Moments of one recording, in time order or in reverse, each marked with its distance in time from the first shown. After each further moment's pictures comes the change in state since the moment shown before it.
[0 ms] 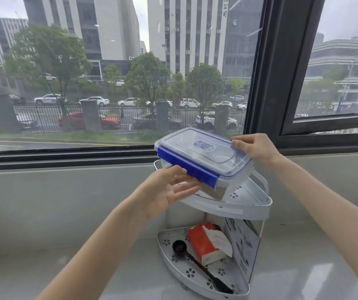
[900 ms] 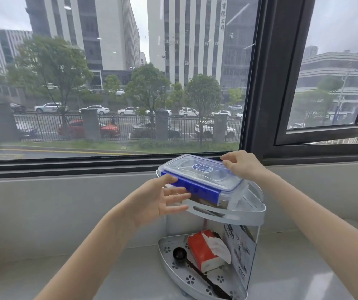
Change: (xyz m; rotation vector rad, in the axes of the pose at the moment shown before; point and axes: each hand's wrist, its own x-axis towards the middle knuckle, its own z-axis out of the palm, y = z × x) left_hand -0.025 0.013 -0.006 0.056 0.020 -0.095; right_hand -0.024 -0.026 0.010 -0.354 -0.145 -0.005
